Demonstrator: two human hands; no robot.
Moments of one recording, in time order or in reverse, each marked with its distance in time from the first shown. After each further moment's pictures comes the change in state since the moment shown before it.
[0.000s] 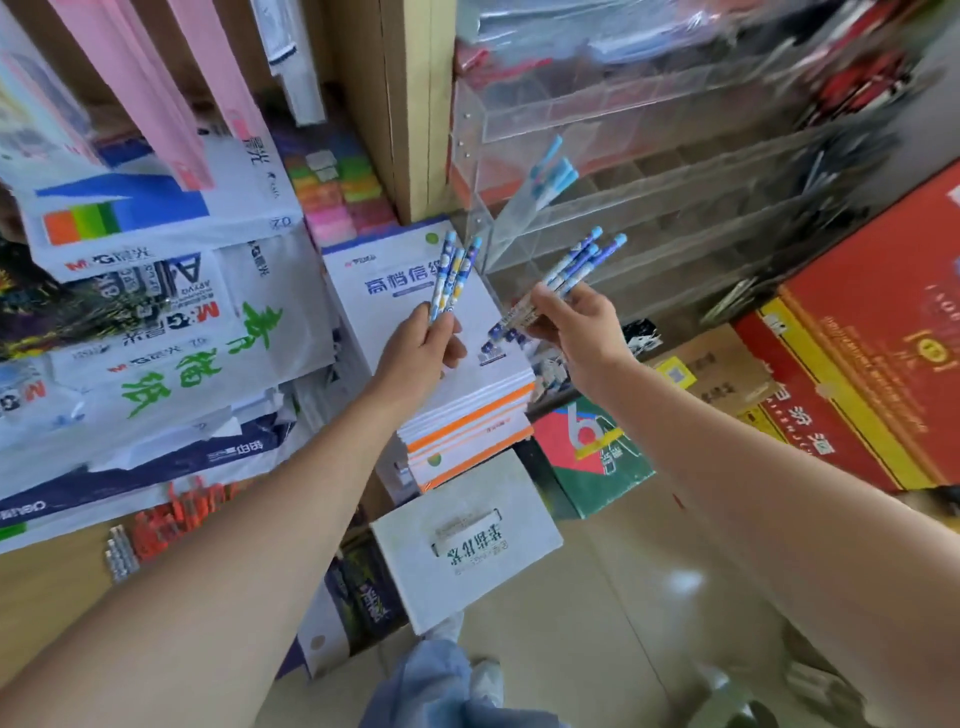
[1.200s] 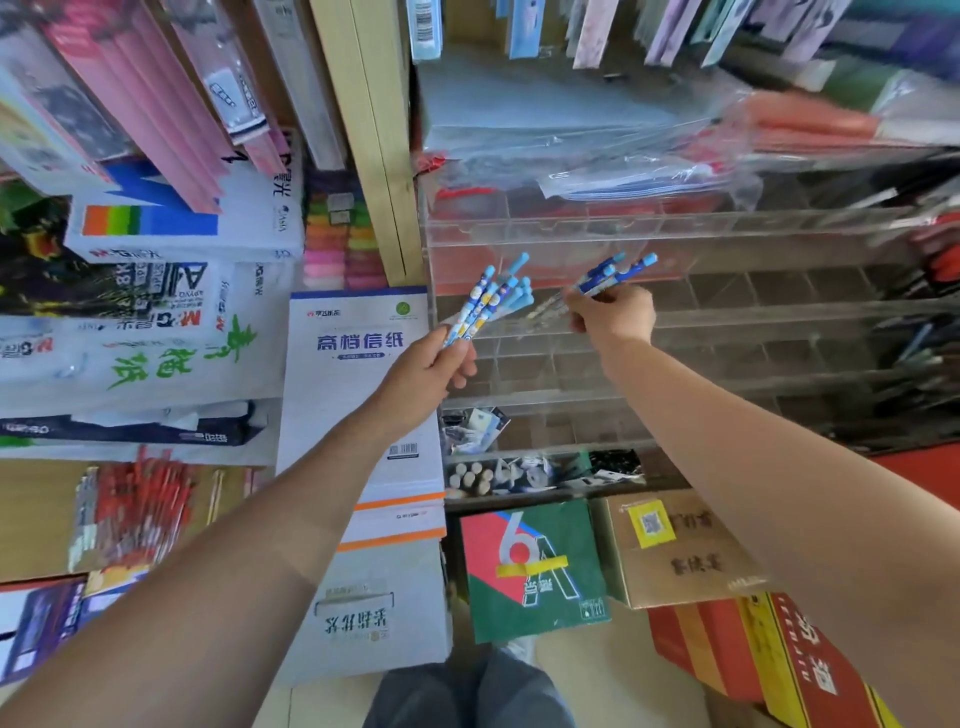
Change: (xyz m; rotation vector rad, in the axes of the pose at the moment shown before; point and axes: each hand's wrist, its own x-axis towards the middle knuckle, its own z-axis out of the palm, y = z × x) left_hand 0.110 0.070 0.094 0.026 0.196 -0.042; right_hand 0.213 -0.083 -0.080 -0.508 0.017 -0.041
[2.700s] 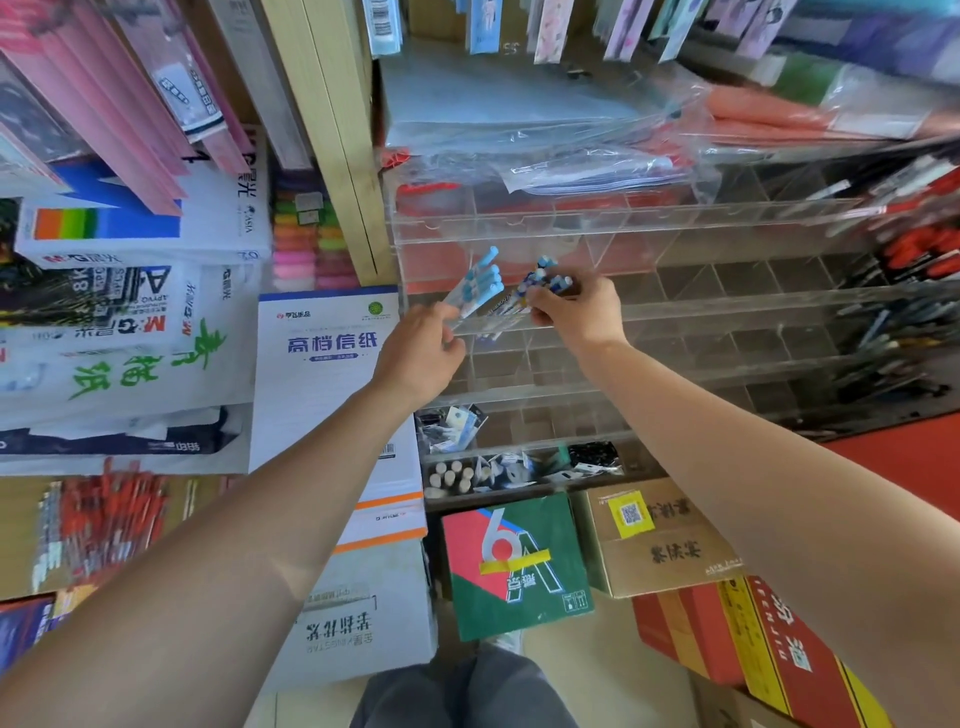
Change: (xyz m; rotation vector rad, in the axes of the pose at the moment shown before) left_hand 0.028 0.019 0.018 0.569 0.117 0.060; right_hand -0.014 -0.006 -0.011 0.027 -0.135 -0.138
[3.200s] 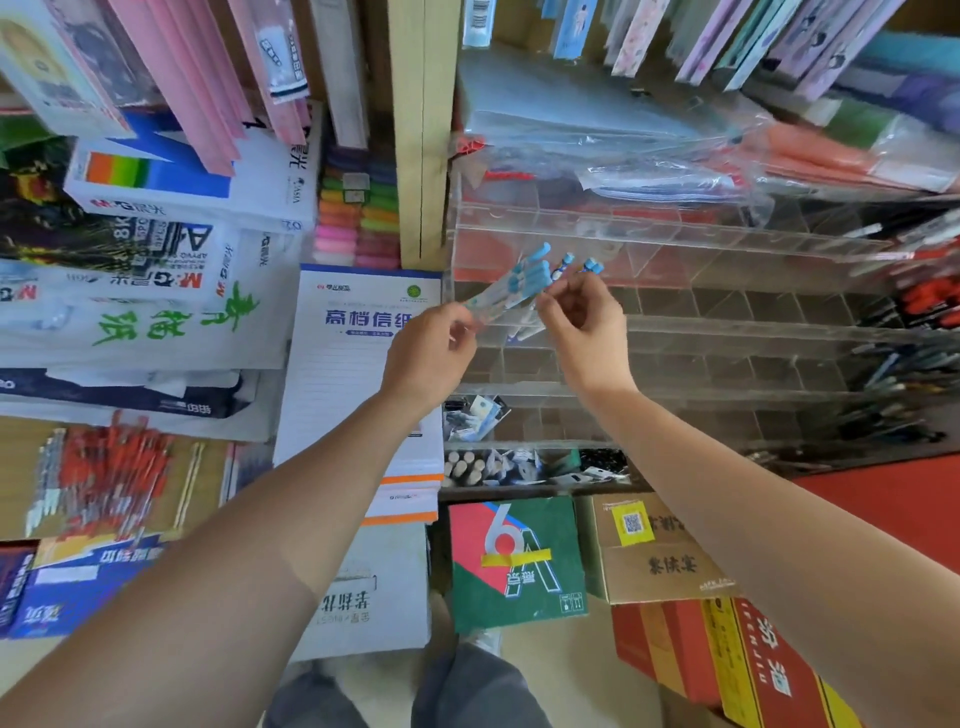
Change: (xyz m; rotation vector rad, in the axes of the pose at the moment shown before) left_hand -0.033 -0.024 -0.010 -0.187 0.161 -0.020; right_hand -0.060 -0.013 0.026 0.049 -0.059 -0.301
